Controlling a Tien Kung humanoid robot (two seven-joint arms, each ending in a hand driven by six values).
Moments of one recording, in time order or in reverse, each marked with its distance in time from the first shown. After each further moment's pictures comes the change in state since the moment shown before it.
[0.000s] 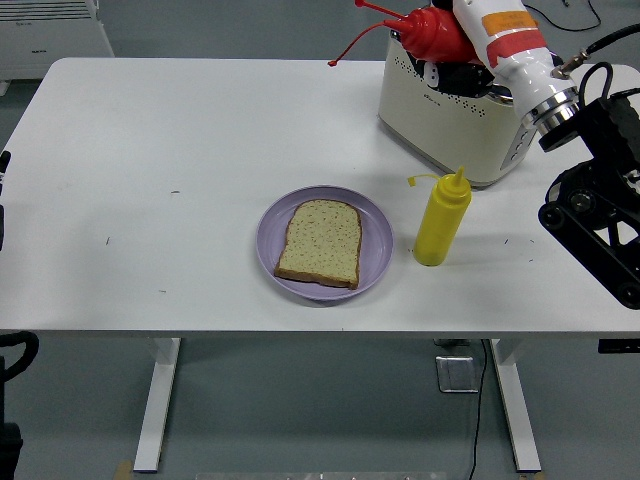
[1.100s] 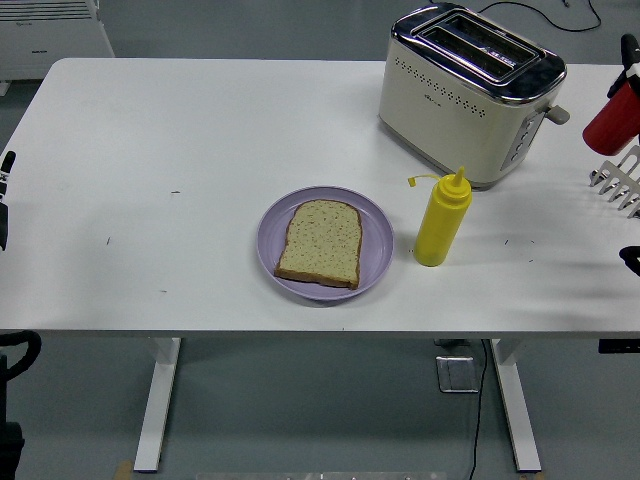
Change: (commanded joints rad) left arm -0.003 0.002 0.012 0.000 -0.002 0.004 0.003; right arm -0.381 0.026 0.451 -0.074 1.019 0.123 0.272
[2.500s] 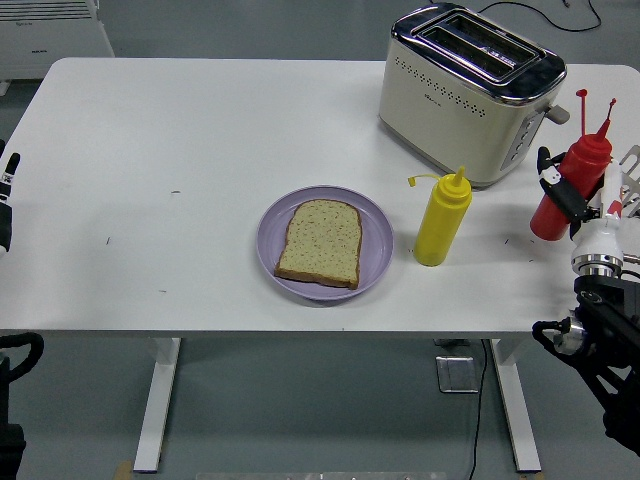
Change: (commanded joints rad) left arm 0.006 0.001 0.008 0.000 0.002 0.002 -0.001; right arm 0.019 0.086 -0.443 -0.282 0.132 -0.330 0.329
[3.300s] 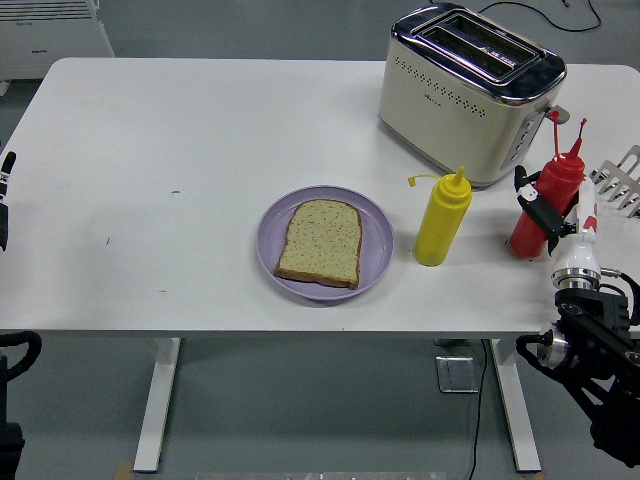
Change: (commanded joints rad) left arm -0.005 -0.001 -0.007 0.000 -0.001 0.001 0.001; right arm 0.006 0.023 -0.086 -0.023 0.058 -0.006 0.006
